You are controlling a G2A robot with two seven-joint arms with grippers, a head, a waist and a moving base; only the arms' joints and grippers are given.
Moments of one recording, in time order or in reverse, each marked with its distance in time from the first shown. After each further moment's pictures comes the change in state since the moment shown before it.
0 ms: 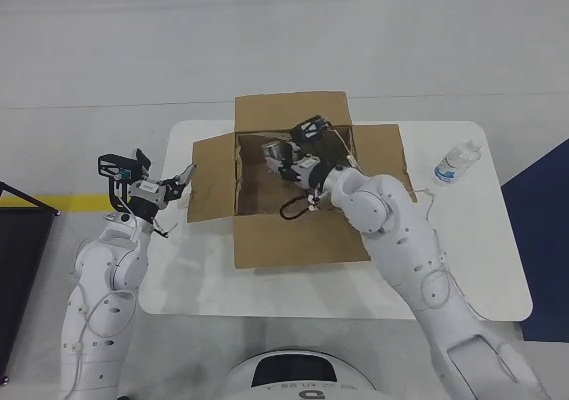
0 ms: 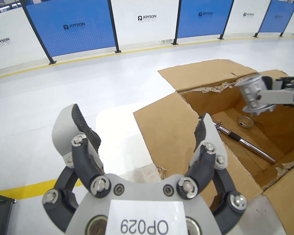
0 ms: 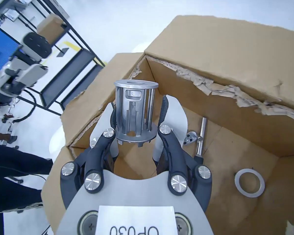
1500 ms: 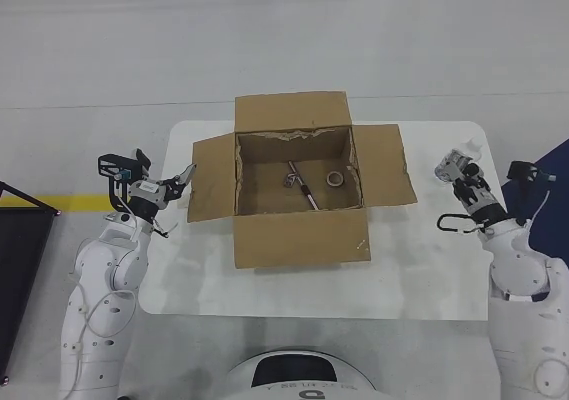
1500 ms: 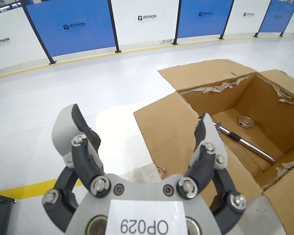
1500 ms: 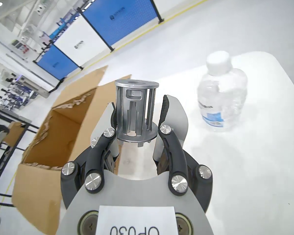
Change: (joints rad) left arm 0.000 0.000 0.000 0.000 0.000 0.000 0.000; right arm -0.443 0.124 0.754 -0.105 0.198 -0.050 -0.181
